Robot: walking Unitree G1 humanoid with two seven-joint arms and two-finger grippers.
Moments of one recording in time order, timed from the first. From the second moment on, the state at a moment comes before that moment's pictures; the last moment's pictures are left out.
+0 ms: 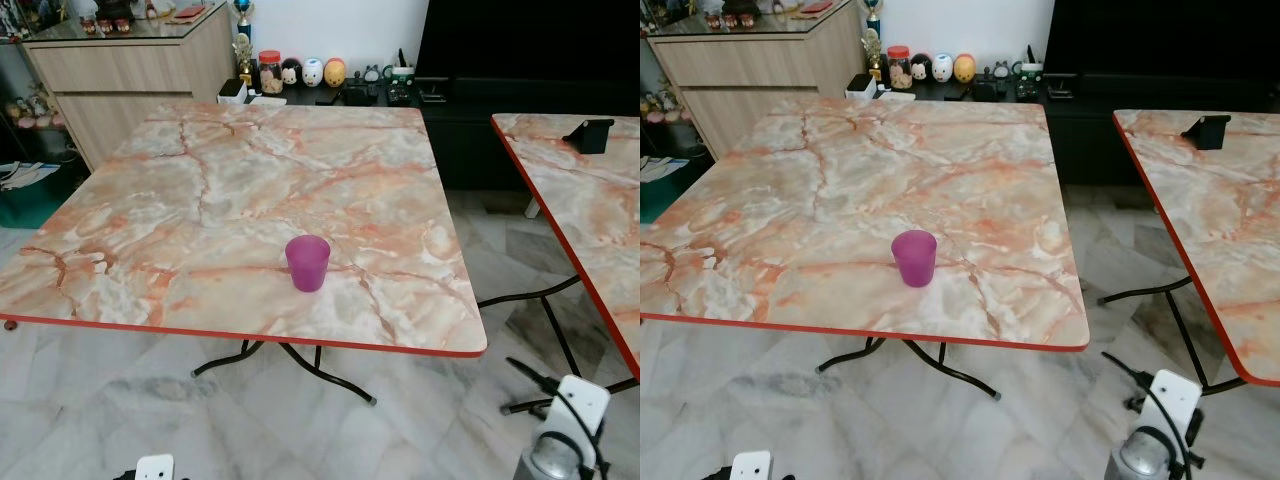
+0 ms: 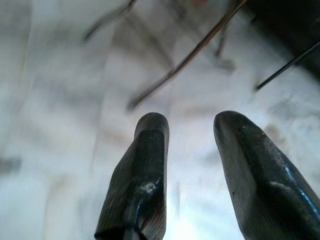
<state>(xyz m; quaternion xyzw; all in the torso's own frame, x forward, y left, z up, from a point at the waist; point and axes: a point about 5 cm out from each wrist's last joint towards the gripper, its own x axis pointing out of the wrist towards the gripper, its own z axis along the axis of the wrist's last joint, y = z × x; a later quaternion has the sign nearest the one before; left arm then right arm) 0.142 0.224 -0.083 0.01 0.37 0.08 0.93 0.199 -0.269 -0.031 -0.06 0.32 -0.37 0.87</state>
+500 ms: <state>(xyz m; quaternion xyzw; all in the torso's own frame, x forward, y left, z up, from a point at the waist) 0.142 0.227 -0.082 0.01 0.37 0.09 0.92 0.183 -0.218 -0.075 -0.09 0.43 -0.14 0.89</state>
